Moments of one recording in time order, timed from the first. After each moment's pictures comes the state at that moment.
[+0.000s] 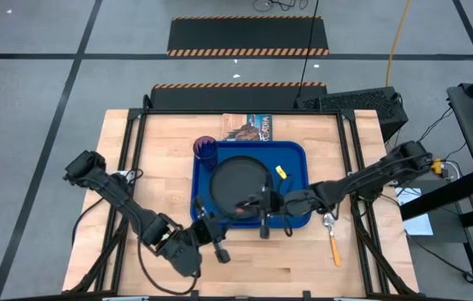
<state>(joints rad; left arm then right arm) -0.65 1.72 1.46 -0.27 -1.08 -0.30 0.35 1.49 0.96 0.32 0.36 0.11</state>
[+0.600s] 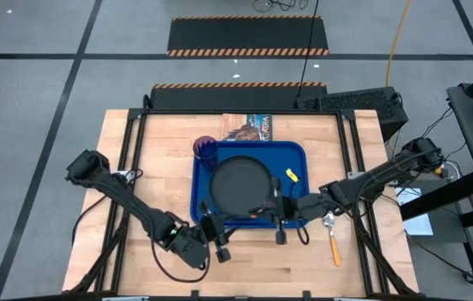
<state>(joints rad) -0.61 1.73 1.24 -0.09 -0.89 -0.44 0.42 1.37 0.96 0.11 0.36 0.10</state>
